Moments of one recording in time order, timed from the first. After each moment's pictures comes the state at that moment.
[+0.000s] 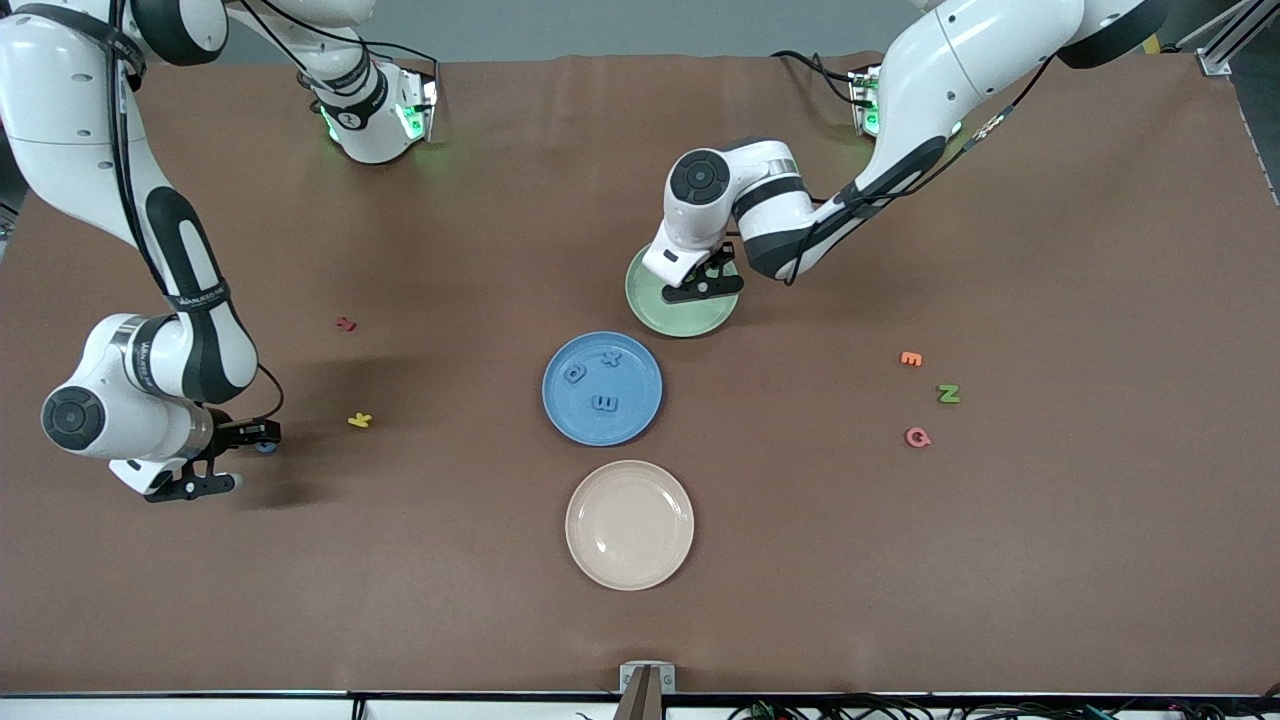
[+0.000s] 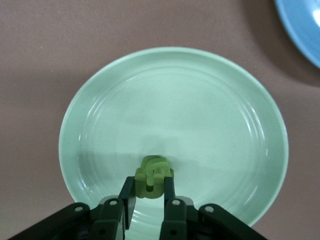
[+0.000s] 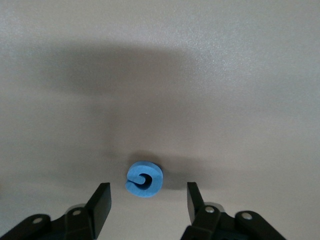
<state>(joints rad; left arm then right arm) -0.02 0.69 -0.92 -2.03 0.58 2.27 -1.40 -0.12 0.68 -0.05 -1.70 -0.05 2.24 -0.28</state>
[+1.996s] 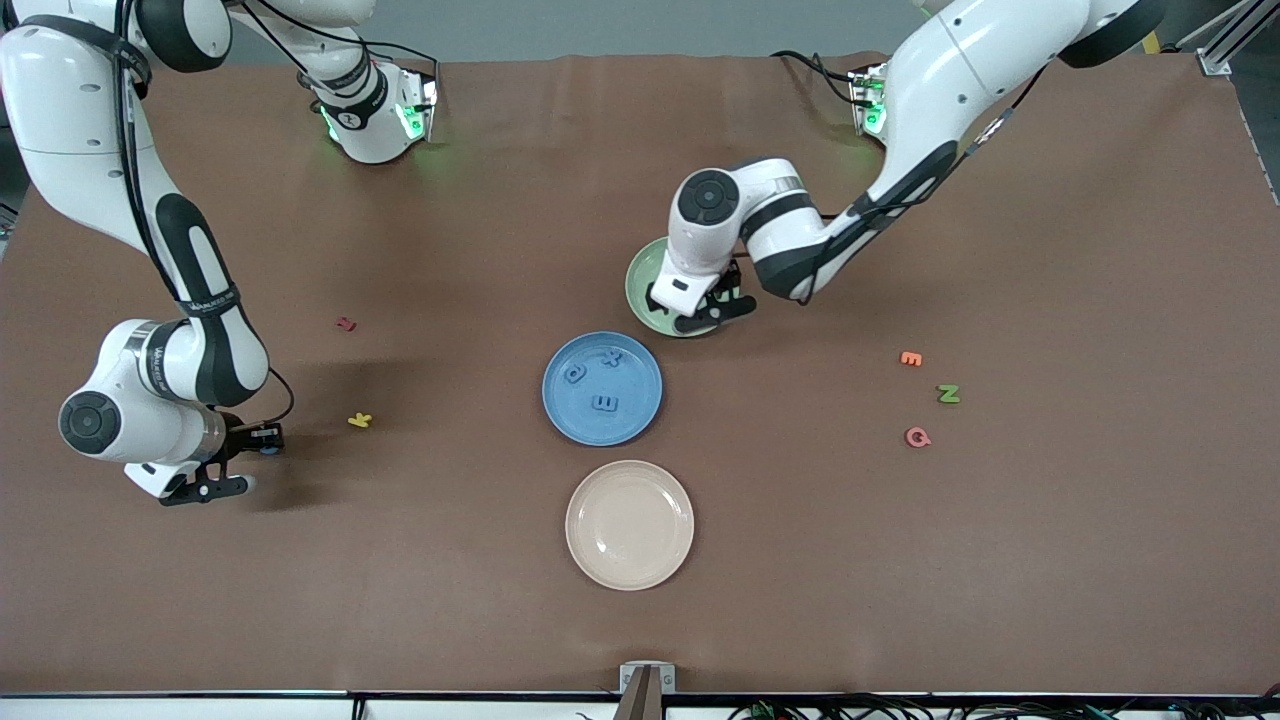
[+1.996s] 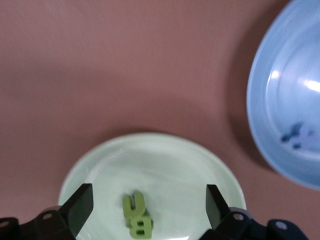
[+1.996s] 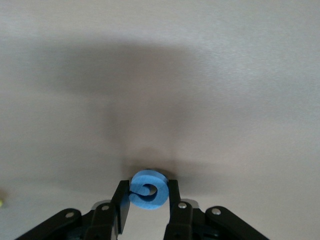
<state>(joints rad) 0.02 0.66 -0.87 -1.93 0.58 2.28 -1.45 -0.11 0.69 -0.03 -1.68 -0.05 2.21 -0.28</state>
